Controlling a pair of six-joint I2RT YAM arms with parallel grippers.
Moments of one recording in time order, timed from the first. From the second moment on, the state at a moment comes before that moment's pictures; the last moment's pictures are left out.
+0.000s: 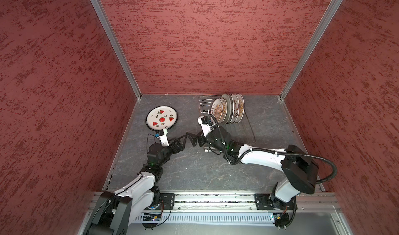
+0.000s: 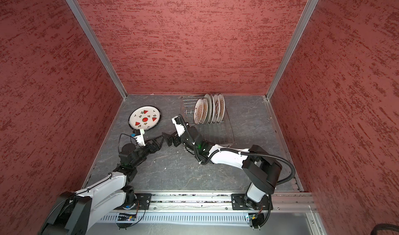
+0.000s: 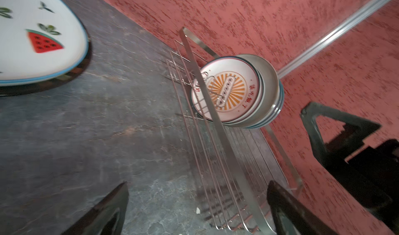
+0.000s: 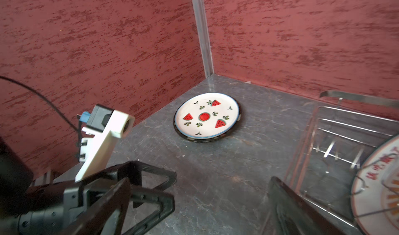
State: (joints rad) left arm -0.25 1.00 0.11 0.72 0.34 -0.70; right arm 0.96 1.60 0.92 0.55 0.15 0.25
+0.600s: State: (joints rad) left arm -0.33 1.13 0.11 1.02 0.48 -0.64; right arm 0.69 1.36 0.82 0.34 0.34 0.39
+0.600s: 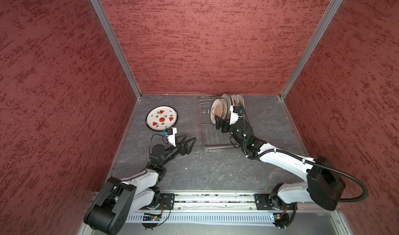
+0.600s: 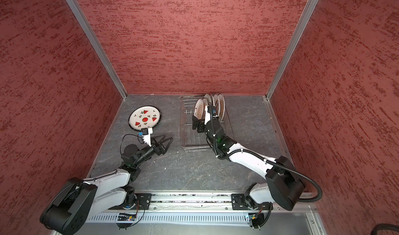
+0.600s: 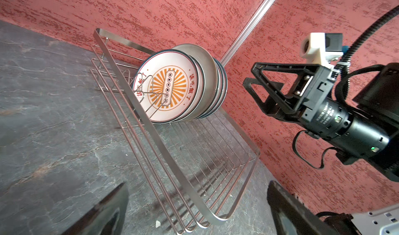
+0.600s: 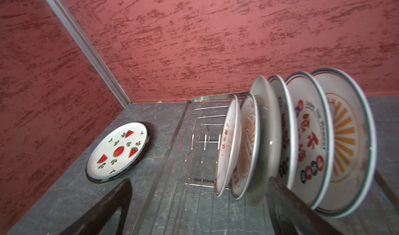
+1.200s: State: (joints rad) left arm -0.40 1.07 0.11 1.01 0.52 -0.64; right arm 0.56 1.50 1.05 0.06 0.25 0.38
